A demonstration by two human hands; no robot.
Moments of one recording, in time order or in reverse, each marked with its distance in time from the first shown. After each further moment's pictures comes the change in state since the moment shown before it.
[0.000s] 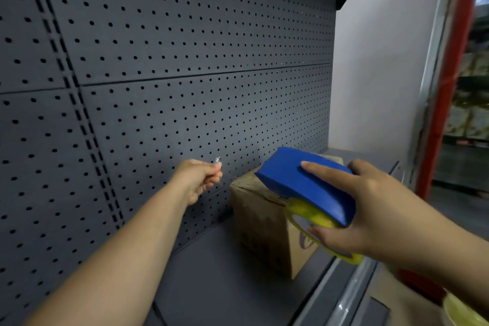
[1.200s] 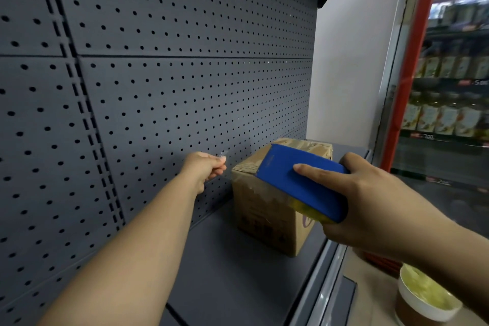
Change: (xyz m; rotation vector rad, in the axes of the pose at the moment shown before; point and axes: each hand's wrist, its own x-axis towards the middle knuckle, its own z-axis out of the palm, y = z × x) left_hand 0.029 -0.029 -0.002 0.054 -0.083 0.055; right_hand -0.010 -0.050 0.021 -0.291 -0.040 0.065
